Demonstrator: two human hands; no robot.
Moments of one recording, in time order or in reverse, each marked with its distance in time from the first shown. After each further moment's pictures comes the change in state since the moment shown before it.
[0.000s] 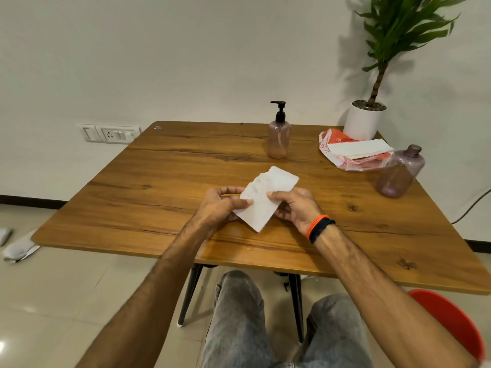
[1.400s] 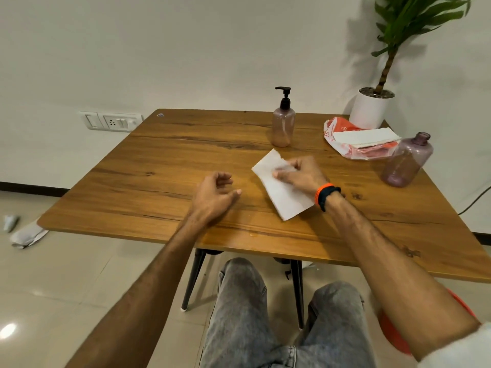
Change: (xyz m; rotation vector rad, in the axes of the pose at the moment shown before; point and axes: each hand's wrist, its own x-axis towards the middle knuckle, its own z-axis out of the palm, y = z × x) left_hand -0.001 -0.013 -0.021 0.462 0.156 0.245; right_hand 0.013 -0.030 -0.004 -0.708 0.062 -0.244
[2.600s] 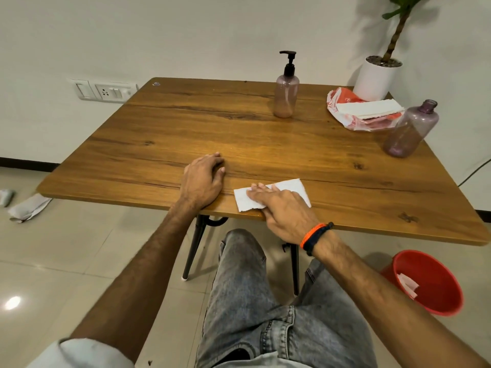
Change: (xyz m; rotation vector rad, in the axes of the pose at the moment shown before) left_hand -0.002 -0.056 -0.006 0.555 0.099 0.291; right_hand -0.109 0.040 0.058 -0.747 -0.267 -0.509
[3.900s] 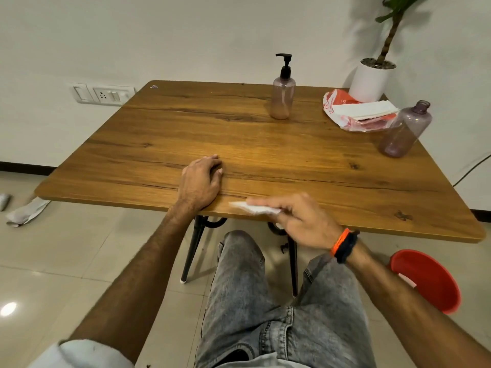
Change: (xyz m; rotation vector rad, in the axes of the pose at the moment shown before) left_hand -0.007 0.000 -0.005 -0.016 0.007 0.013; right_hand -0.039 -0.003 -0.031 0.486 -0.008 -0.056
